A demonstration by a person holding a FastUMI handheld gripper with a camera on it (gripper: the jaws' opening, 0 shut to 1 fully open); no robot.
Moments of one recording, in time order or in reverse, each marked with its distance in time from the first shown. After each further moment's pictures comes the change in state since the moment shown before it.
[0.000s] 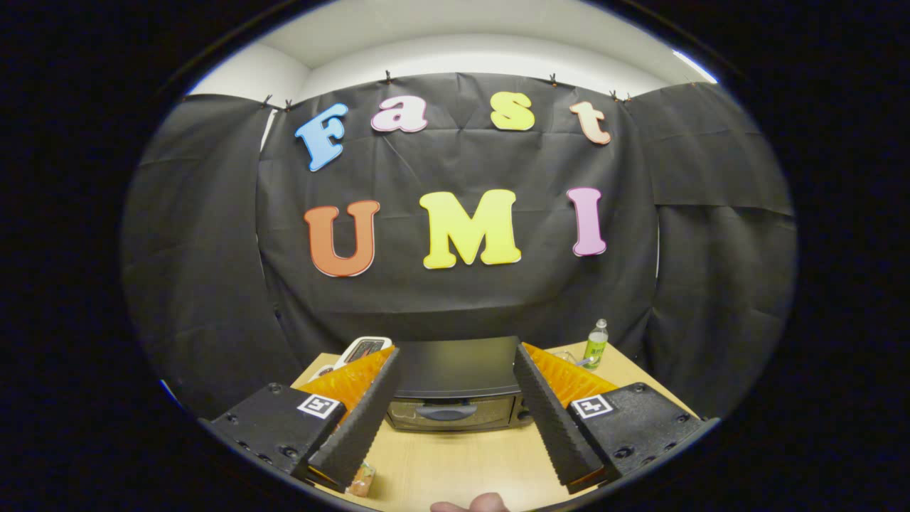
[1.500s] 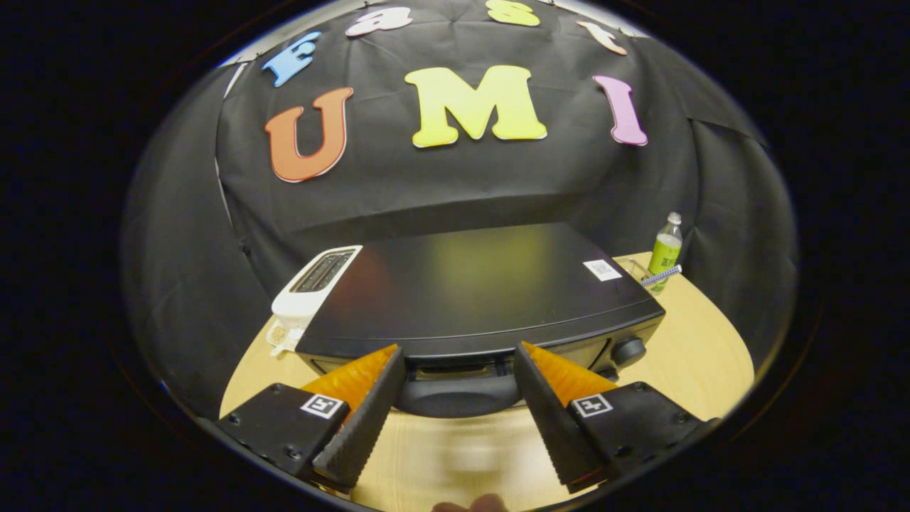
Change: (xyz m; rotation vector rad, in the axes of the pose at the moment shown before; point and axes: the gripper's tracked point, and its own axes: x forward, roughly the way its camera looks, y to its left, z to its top) arm 0.190 0.009 -0.188 0.029 0.313 0.003
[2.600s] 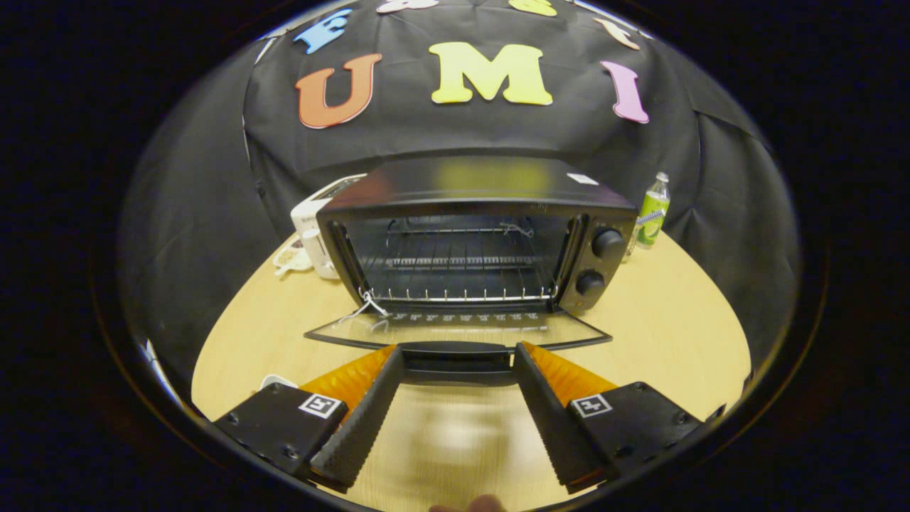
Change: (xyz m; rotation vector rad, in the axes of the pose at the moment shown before) arm -0.061 -0.013 -0.130 -0.054 0.189 0.026
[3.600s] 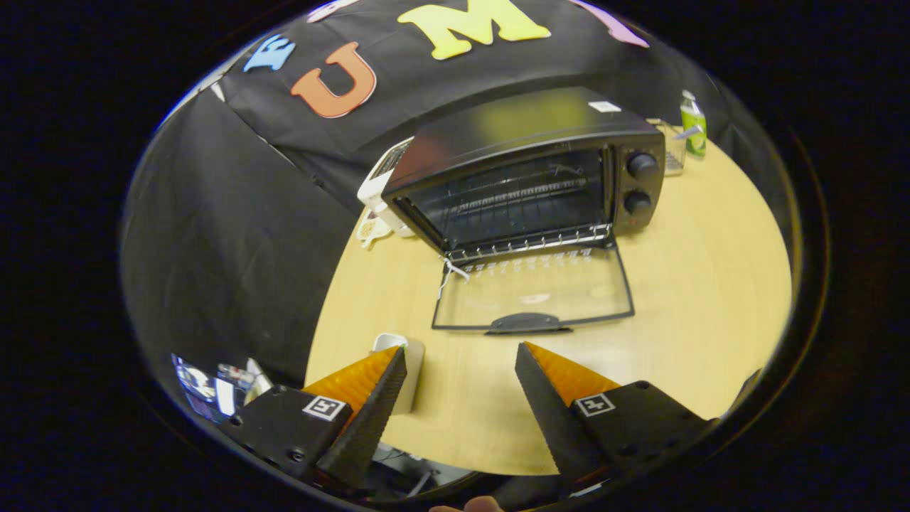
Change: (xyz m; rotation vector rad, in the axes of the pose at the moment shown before) arm -0.080 0.044 0.007 0.264 0.381 0.407
